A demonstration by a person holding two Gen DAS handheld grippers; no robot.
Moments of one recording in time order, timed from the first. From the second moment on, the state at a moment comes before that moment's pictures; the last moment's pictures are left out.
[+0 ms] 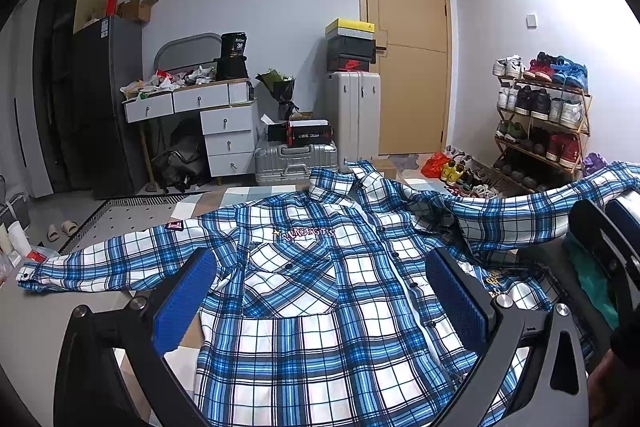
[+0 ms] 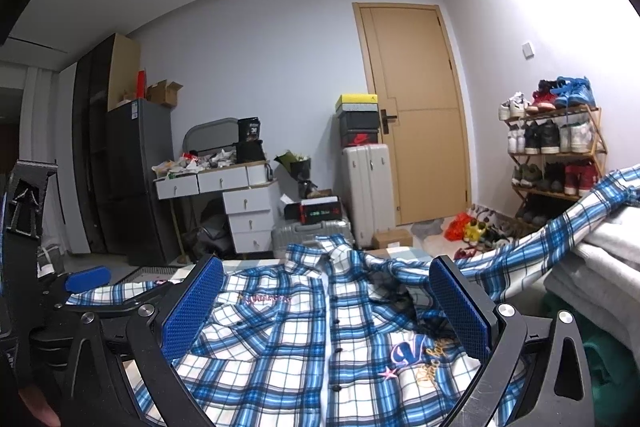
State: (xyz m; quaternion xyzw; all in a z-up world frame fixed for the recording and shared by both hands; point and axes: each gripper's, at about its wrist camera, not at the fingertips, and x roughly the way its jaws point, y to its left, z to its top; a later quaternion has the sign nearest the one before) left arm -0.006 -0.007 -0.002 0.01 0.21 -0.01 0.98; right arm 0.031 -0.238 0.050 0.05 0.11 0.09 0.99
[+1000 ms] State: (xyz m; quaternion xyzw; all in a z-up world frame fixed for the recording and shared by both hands) left arm -0.006 -0.009 -0.003 0.01 0.21 -0.01 0.98; right arm 0.034 -0.241 0.051 0.06 0.12 0.09 0.99
